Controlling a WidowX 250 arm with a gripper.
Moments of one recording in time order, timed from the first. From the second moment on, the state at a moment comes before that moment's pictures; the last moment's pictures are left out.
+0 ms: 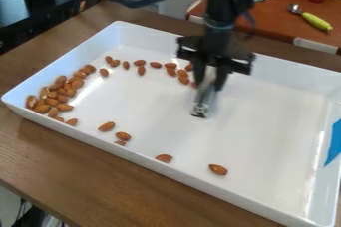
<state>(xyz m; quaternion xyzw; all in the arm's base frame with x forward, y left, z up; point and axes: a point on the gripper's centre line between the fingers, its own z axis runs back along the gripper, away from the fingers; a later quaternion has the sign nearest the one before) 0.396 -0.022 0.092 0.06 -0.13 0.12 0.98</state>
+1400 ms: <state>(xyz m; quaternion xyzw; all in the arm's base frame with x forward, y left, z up) 0.327 0.082 0.110 0.08 -0.10 0.32 0.94</state>
